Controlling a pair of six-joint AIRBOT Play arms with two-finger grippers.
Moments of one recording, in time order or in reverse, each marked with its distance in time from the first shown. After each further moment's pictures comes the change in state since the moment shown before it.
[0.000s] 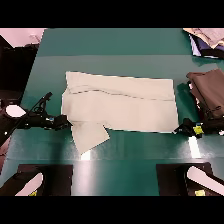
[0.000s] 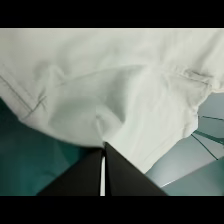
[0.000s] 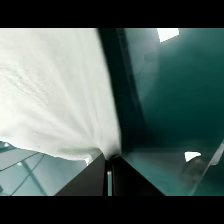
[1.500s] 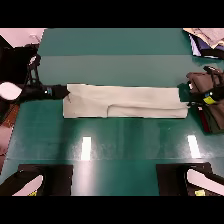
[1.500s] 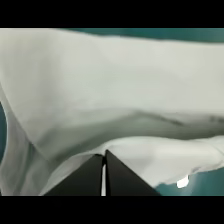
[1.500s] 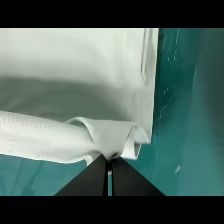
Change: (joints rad) left arm -0.148 -0.084 0.352 0.153 0.331 -0.101; right arm 0.285 -0.087 0.563 -0.317 0.087 0.166
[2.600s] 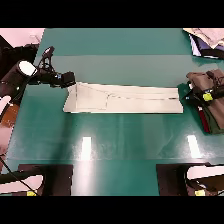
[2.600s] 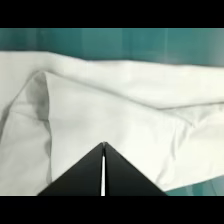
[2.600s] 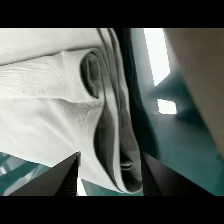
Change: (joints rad) left arm 0.002 -0.344 0.301 -0.006 -0.101 -0.058; right arm -0.254 -0.367 0.114 0.386 0.029 -0.148
